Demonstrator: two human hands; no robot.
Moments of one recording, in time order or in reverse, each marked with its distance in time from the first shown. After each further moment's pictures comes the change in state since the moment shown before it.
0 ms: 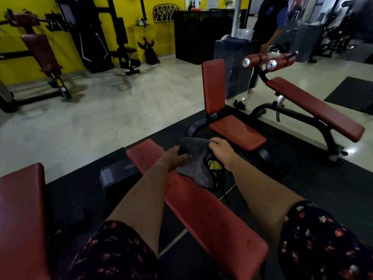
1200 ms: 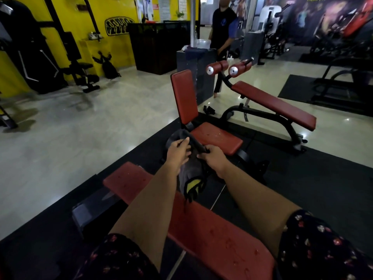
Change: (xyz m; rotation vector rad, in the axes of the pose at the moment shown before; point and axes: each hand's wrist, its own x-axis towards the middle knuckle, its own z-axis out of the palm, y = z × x) left_hand 0.078 0.059 -0.022 -0.939 0.016 -0.084; right_hand 0.049 -0.024 0.021 0.101 0.190 0.048
